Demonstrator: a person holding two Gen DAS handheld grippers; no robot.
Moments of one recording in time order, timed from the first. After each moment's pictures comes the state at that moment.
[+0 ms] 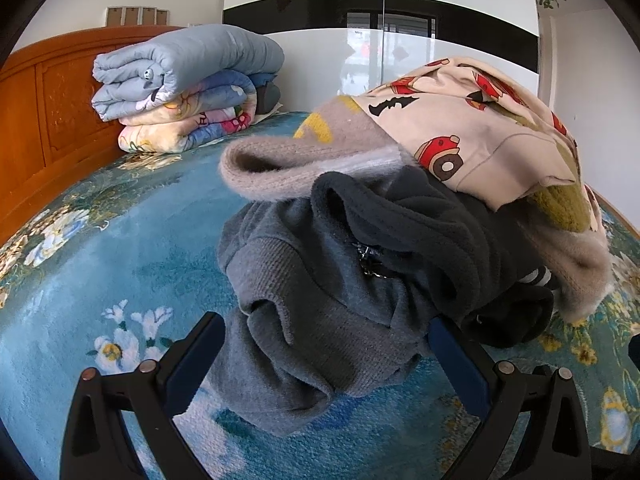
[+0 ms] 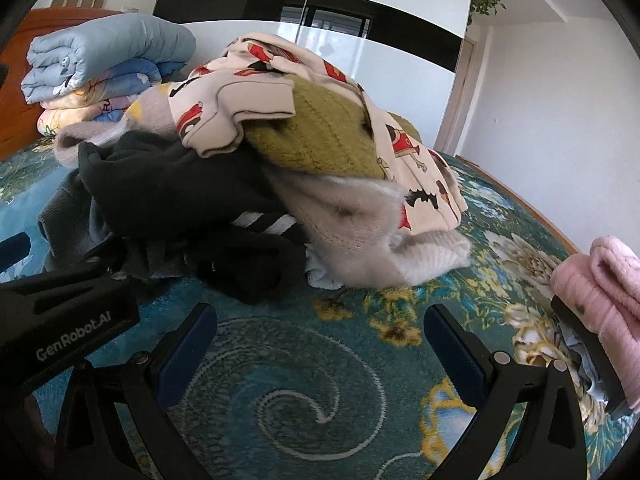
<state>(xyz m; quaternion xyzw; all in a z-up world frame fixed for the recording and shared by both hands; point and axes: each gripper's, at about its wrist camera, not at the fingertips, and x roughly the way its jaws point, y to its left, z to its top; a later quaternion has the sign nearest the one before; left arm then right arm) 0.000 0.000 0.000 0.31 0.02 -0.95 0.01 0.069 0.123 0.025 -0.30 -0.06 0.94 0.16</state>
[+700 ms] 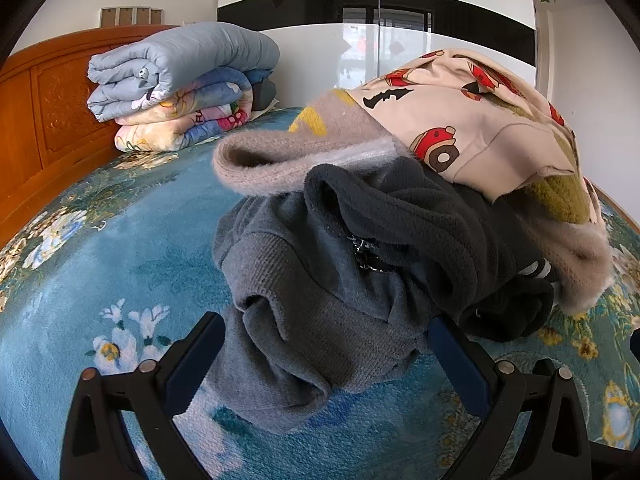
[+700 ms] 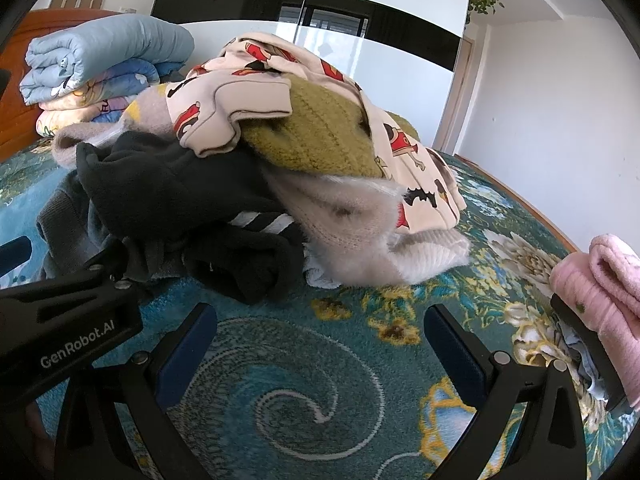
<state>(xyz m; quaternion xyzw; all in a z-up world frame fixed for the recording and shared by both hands) 0.003 0.003 -0.001 0.32 0.02 -0.95 0.00 0.070 0.122 0.023 -0.30 -0.06 0.94 0.16</state>
